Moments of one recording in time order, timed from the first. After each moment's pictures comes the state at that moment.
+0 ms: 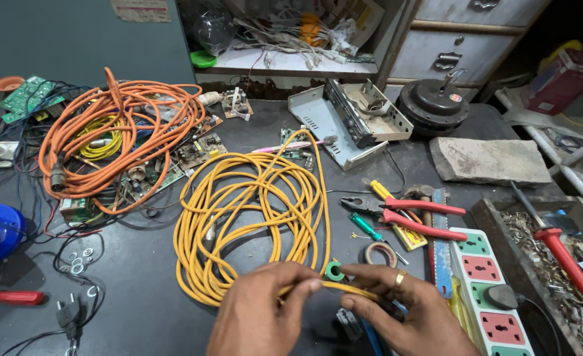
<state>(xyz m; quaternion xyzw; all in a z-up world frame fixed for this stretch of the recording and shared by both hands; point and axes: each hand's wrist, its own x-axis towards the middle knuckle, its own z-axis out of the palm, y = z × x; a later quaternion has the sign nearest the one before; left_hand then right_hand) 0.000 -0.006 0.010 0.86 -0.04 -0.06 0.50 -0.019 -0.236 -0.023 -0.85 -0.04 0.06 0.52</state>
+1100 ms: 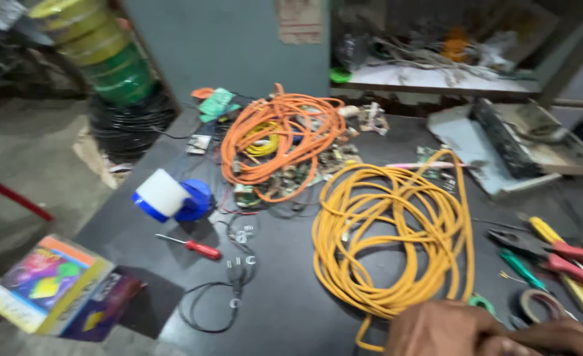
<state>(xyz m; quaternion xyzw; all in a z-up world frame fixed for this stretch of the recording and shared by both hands) -0.006 -0.029 -0.054 0.83 -0.22 -0.01 0.51 0.026 -0.293 -0.094 -0.88 -0.29 -0.13 0.36</state>
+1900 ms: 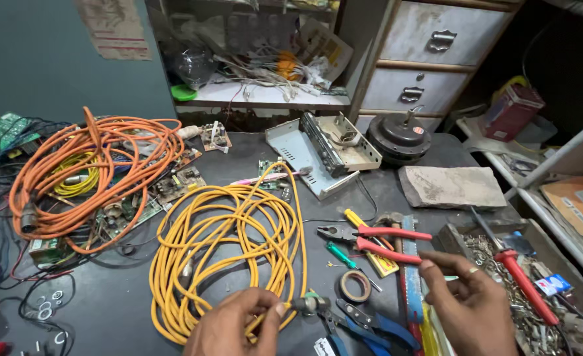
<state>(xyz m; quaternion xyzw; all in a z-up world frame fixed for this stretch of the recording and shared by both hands) 0.019 -0.005 -0.030 0.88 -0.01 -0.06 0.48 0.000 -0.331 -0.028 -0.81 0.24 -0.18 0.50</state>
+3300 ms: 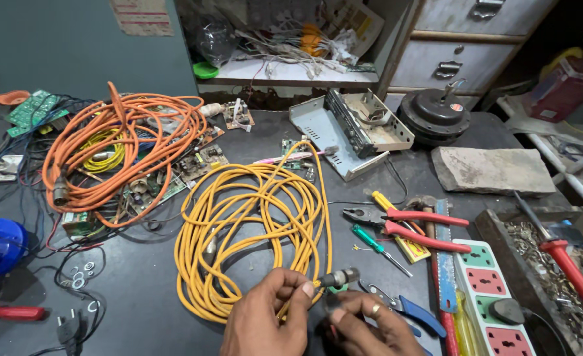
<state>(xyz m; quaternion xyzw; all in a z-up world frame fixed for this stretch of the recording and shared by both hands) 0.008 -0.018 -0.015 0.83 0.07 -0.08 0.55 -0.021 -0.222 -0.122 -0.65 0.18 0.13 0.73</state>
